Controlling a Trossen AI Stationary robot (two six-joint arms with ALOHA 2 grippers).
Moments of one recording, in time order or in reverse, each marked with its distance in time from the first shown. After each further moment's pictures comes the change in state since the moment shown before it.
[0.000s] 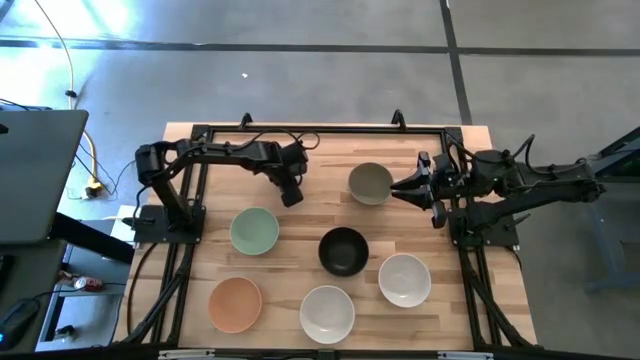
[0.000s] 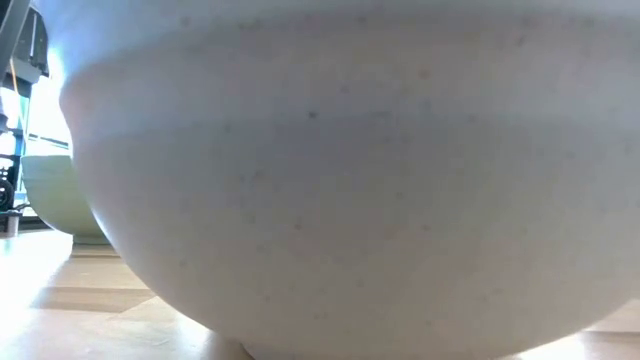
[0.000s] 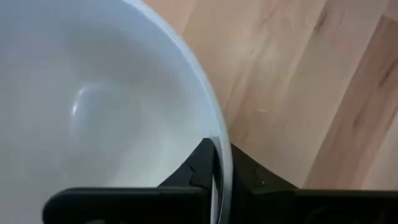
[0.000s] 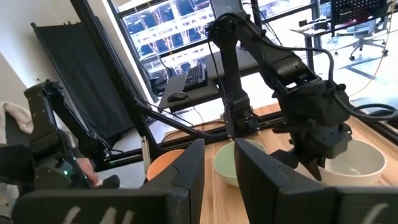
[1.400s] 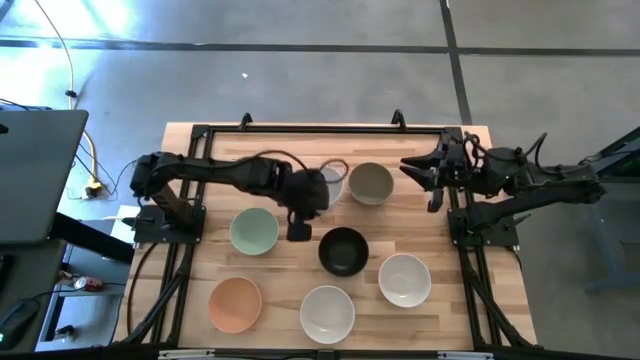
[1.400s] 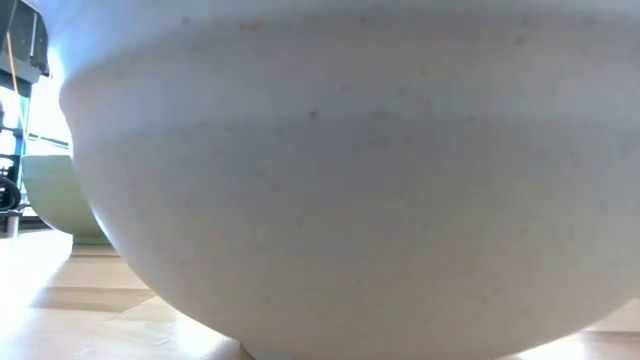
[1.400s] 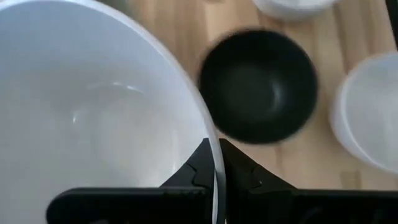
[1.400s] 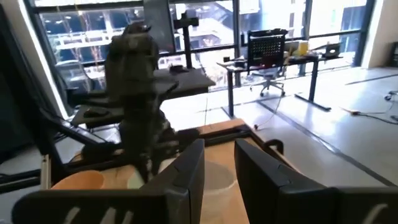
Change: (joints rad) left arm -0.407 -0.004 0.514 -0.302 0.013 0.072; right arm -0.001 -0.070 0.000 -0.034 0.325 -0.211
